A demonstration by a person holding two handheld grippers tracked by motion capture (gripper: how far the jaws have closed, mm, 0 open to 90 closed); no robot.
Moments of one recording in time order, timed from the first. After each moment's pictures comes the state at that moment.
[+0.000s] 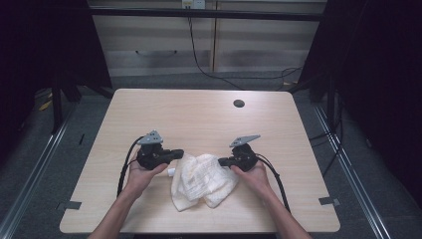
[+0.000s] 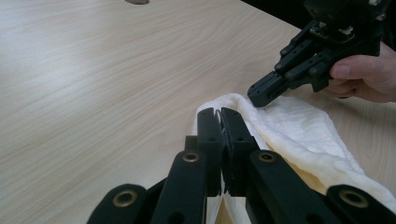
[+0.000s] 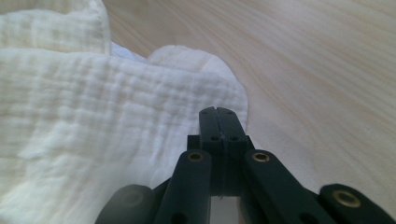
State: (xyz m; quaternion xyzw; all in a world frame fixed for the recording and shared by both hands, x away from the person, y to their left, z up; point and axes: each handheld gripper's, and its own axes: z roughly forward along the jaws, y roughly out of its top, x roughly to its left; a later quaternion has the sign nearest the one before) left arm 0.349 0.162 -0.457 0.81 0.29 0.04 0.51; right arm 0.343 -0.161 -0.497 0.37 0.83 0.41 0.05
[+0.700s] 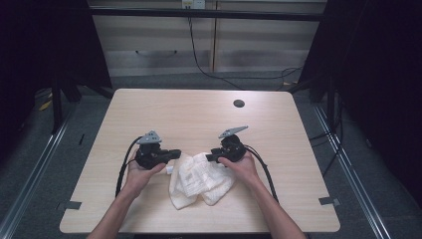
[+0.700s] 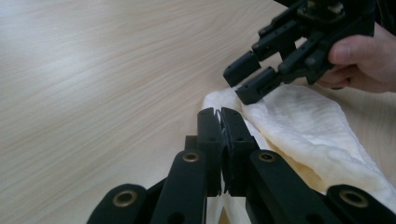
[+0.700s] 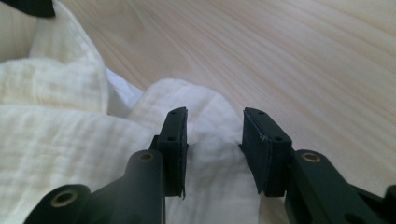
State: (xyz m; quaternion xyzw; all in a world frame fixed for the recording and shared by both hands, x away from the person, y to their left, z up) left arm 0.355 0.170 -0.465 0.81 0.31 0.05 0.49; right arm 0.375 -0.132 -0.501 0.37 0.83 0.41 0.03
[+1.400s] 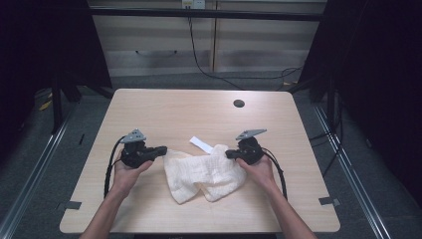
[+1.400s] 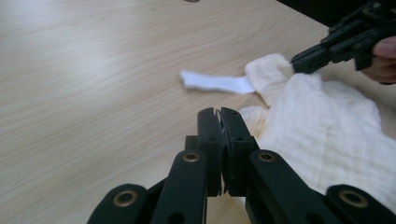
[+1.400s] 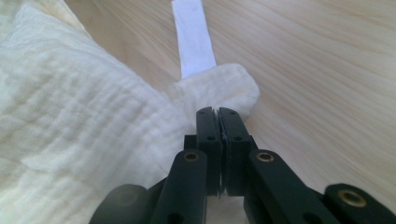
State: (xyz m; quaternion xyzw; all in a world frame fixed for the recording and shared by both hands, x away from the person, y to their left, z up) left arm 0.353 0.207 -0.462 0.80 0.35 0.08 0.49; right arm 0.353 -0.179 -0.485 0.41 0.82 0.38 0.10
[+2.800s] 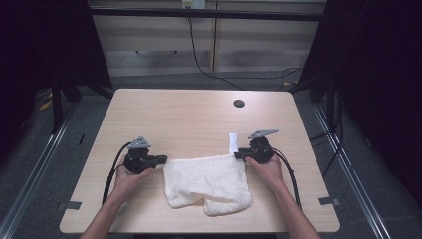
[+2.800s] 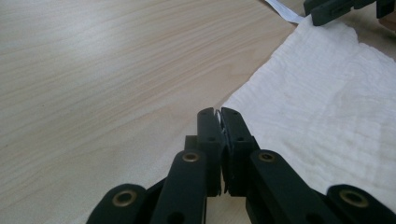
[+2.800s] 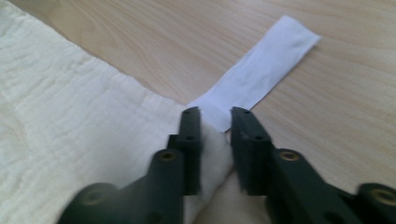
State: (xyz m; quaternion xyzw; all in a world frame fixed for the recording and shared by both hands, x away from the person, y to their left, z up) left arm 0.354 0.202 -0.489 0.83 0.35 0.06 0.44; right arm 0.364 -0.213 -0.506 0.43 0.81 0.39 0.09
